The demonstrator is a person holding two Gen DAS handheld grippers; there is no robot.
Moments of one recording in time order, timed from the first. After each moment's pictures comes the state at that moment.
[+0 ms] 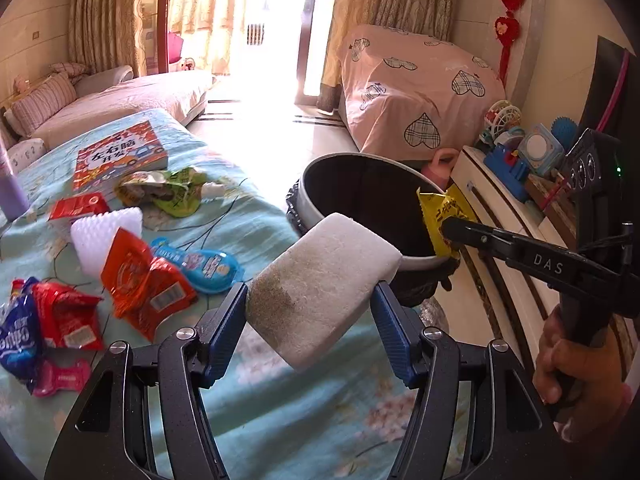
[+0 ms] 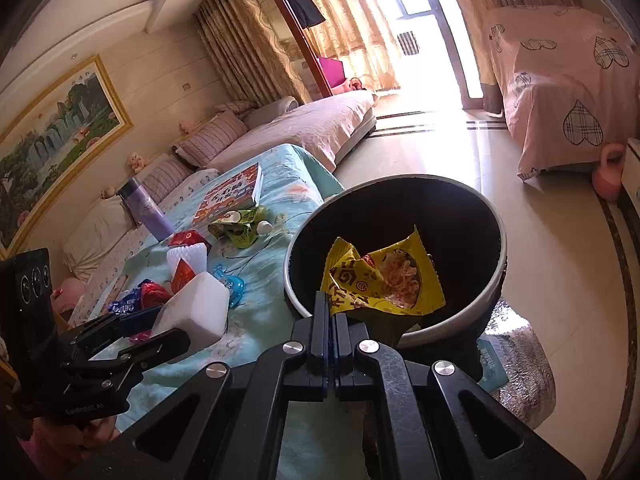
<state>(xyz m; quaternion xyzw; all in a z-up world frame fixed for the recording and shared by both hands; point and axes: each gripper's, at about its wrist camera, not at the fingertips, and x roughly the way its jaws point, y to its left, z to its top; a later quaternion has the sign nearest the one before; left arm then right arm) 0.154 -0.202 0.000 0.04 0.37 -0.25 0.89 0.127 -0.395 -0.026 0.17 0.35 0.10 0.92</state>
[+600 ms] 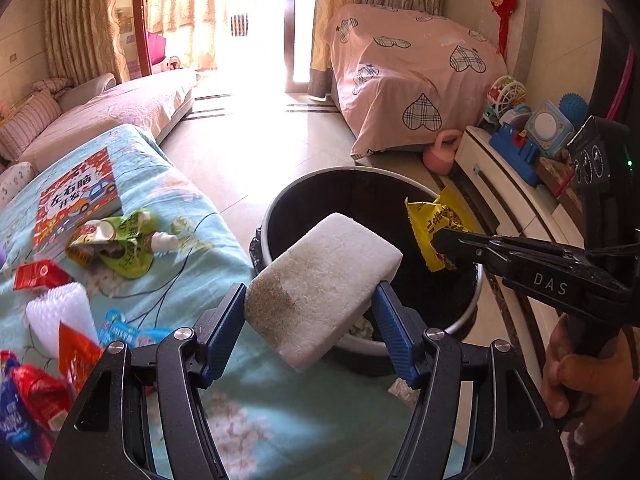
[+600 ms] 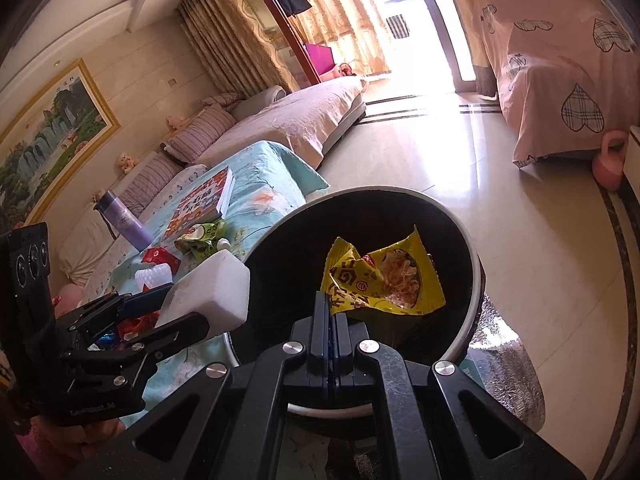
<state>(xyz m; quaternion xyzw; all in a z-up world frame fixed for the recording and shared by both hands) 0.216 -0.276 -0.002 0.10 0.39 -0.25 0.88 0.175 -0.441 -0.037 0.18 0.38 0.09 0.90</state>
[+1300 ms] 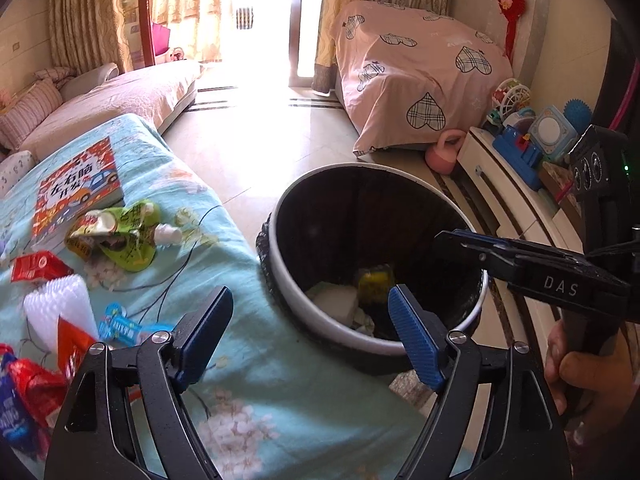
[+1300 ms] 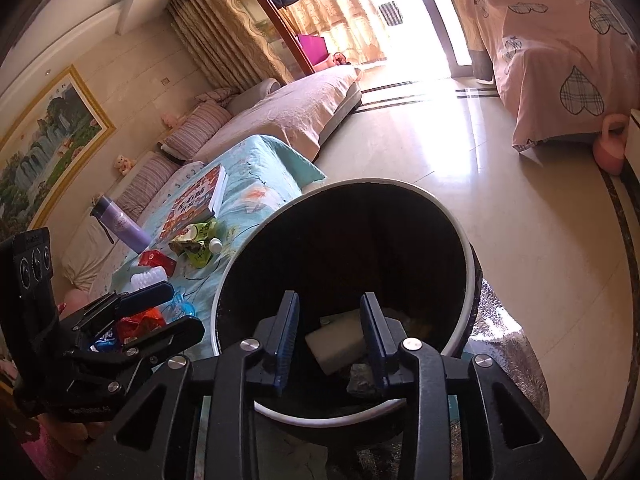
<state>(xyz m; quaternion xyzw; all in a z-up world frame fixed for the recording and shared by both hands) 0.213 -0.262 -0.002 0.08 0.40 -0.25 0.88 0.183 -0.450 -0.040 0.20 0.39 0.10 0.89</state>
